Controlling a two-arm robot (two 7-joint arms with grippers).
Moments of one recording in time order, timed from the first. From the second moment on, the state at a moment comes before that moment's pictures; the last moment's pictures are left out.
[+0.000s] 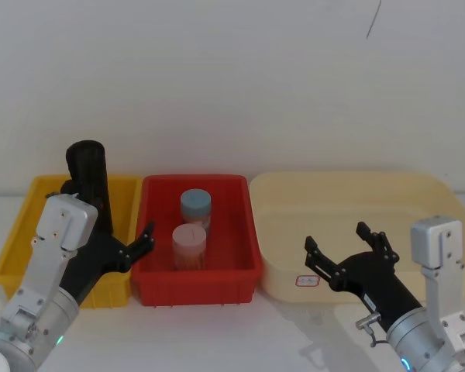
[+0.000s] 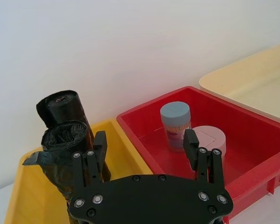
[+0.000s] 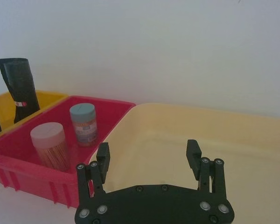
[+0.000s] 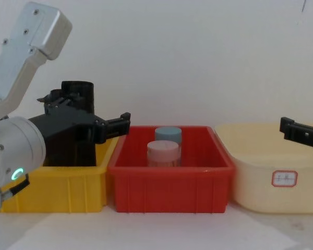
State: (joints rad) left arm -0.24 0.38 0.45 -1.63 -0.20 0.01 -0.01; right arm -0.01 0.34 -0.23 -1.77 0.29 0.03 0.07
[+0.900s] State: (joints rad) left arm -0.23 0.38 0.45 -1.63 -0.20 0.02 -0.01; right arm -0.01 0.34 -0.23 -1.77 0.29 0.03 0.07
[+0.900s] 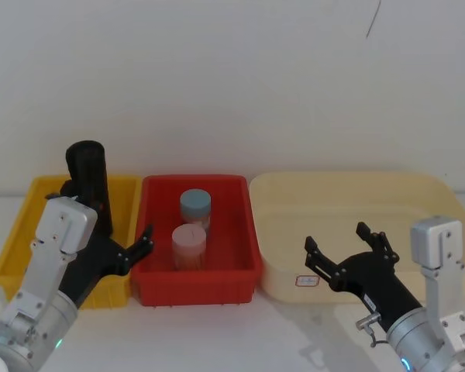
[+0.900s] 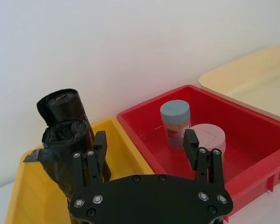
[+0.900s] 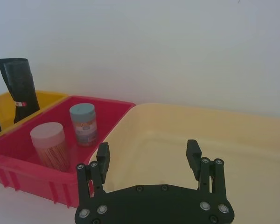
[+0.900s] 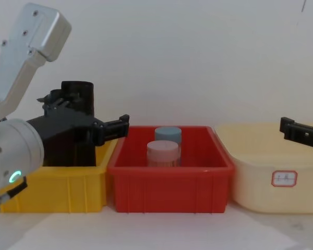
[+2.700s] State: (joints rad) left arm -0.12 0.38 0.33 -1.68 -0.22 0.11 0.04; right arm -0.01 0.34 -0.23 -1.77 0.29 0.03 0.07
